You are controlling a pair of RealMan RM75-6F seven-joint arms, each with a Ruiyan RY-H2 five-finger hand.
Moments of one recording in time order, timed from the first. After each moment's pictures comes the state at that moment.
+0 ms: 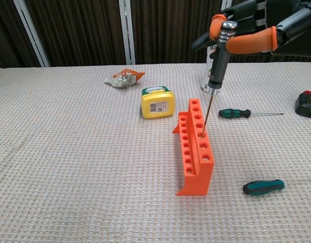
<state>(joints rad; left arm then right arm) -0.17 -1.06 -0.02 -1.67 1.57 1.44 0.11 0.62 -0.98 0.31 -1.95 -1.64 0.71 1.12</state>
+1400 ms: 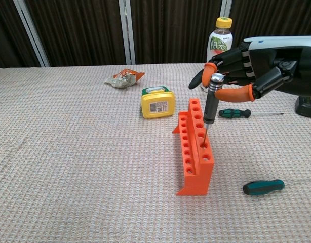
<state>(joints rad) -0.17 -1.06 -0.01 -1.68 1.58 1.42 0.12 0.67 -1.16 0.15 -1.85 -1.50 0.84 0.82</state>
